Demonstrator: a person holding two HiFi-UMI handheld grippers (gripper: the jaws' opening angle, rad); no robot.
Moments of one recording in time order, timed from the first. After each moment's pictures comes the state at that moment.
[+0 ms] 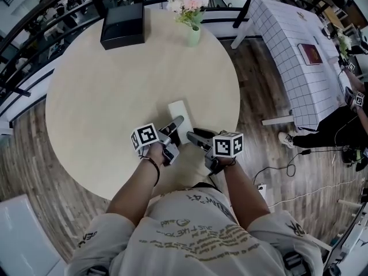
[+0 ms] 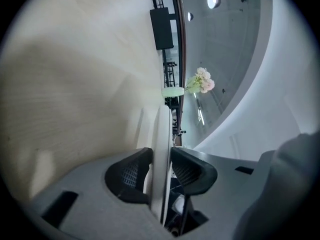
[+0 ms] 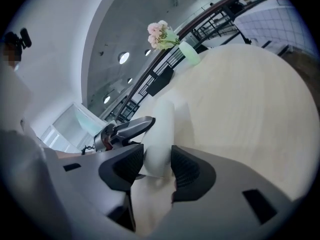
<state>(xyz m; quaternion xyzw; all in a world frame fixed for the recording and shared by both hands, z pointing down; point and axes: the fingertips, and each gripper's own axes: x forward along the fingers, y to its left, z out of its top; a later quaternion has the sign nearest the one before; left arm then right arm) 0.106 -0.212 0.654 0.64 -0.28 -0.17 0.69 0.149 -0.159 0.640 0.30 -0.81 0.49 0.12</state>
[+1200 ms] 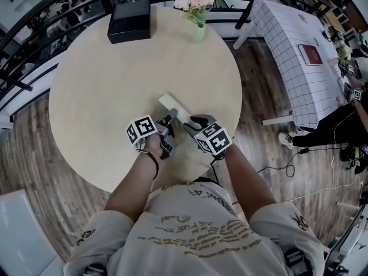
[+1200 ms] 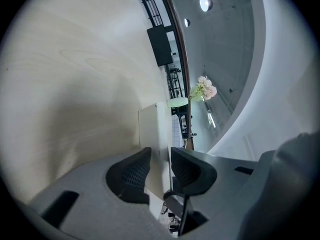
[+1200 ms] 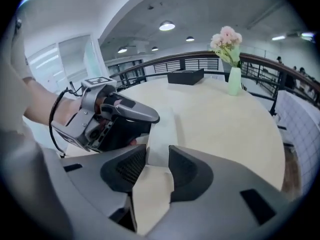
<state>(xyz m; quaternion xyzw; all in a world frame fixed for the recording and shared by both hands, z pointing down) 0.065 -0.211 0.649 0.63 -0.36 -0.14 0.67 0.120 -0.168 0.635 0.29 -0.86 0.22 0.35</state>
